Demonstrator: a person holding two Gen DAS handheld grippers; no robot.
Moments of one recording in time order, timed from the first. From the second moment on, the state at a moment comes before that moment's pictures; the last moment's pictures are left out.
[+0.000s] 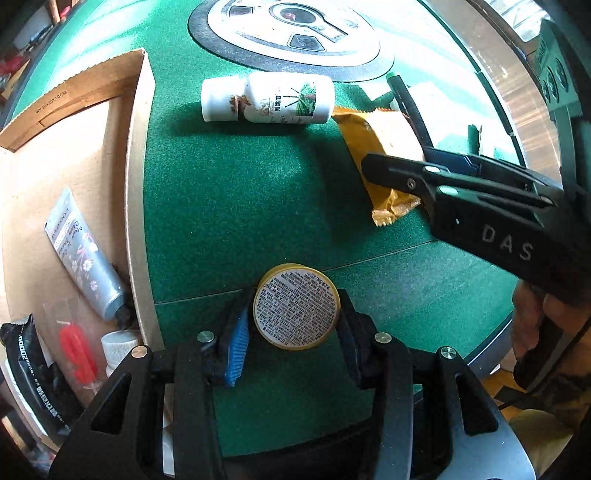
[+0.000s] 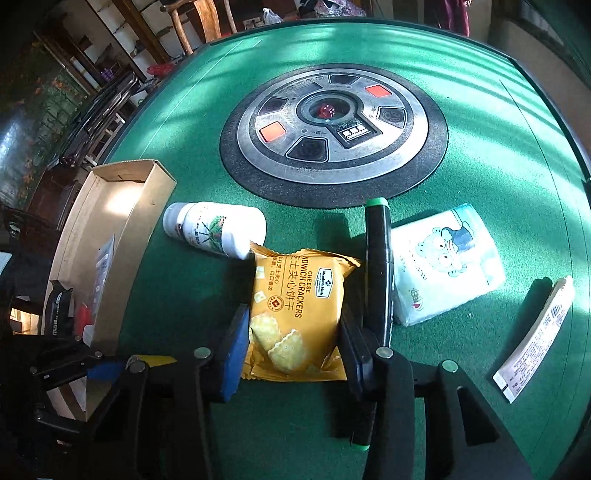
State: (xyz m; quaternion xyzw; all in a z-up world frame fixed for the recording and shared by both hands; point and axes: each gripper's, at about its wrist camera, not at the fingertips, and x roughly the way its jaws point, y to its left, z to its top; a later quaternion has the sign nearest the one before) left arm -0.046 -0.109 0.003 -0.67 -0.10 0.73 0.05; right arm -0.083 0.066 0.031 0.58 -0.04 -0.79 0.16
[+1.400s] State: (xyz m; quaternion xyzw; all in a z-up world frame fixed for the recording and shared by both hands) left arm -0.045 -0.105 0.025 -0.66 -0.08 0.75 0.06; right arm -0.044 0.080 0.057 0.56 -0.08 -0.80 0.18
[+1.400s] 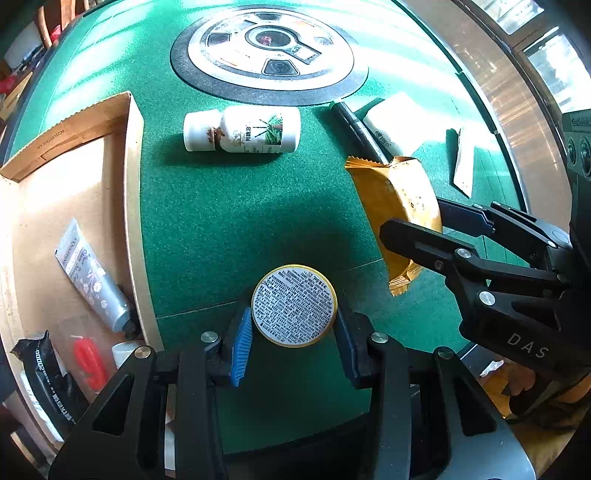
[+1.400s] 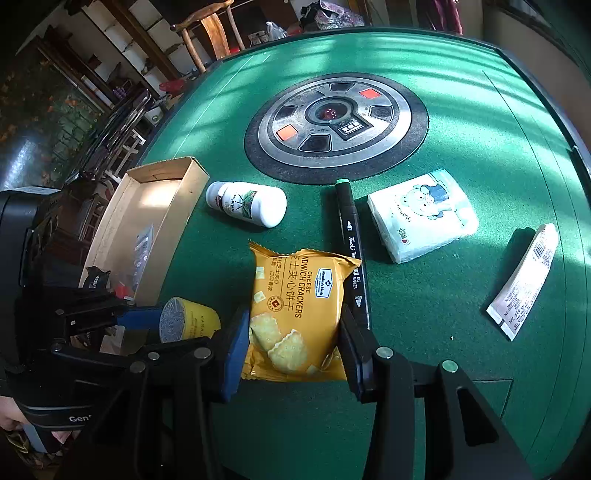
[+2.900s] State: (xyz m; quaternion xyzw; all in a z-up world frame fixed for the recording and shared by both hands) left arm -0.035 -0.174 0.063 -0.64 -0.12 0.76 0.00; right arm -0.057 0.000 0.086 0.55 0.00 -0.81 0.23
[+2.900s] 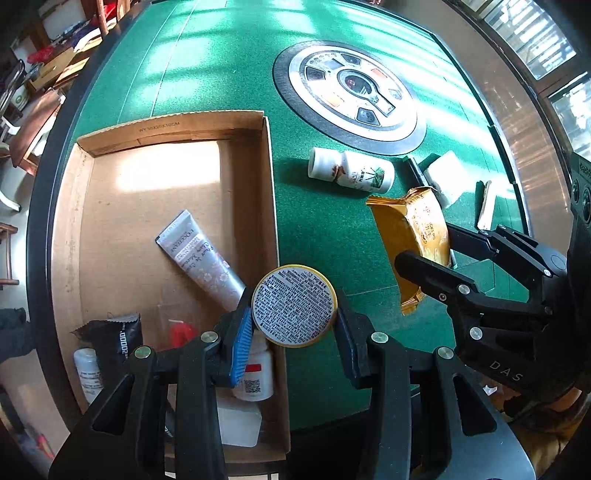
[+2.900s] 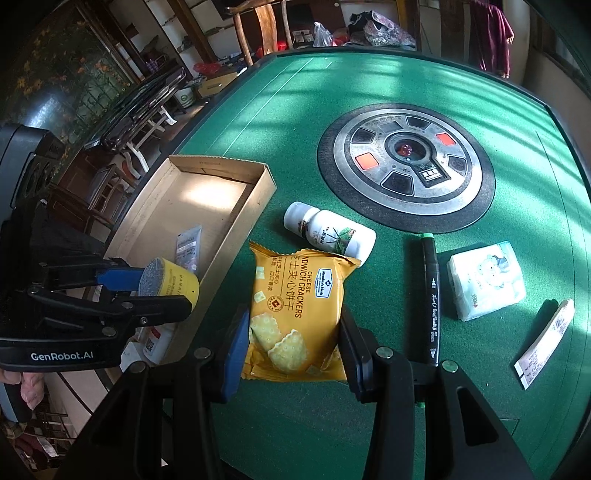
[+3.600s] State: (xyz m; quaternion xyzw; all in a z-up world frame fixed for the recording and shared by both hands) left arm -0.006 -0.250 0.062 -0.63 -0.16 0.76 -0.07; right arm -0.058 -0.071 0.089 0.54 0.06 -0.79 0.27
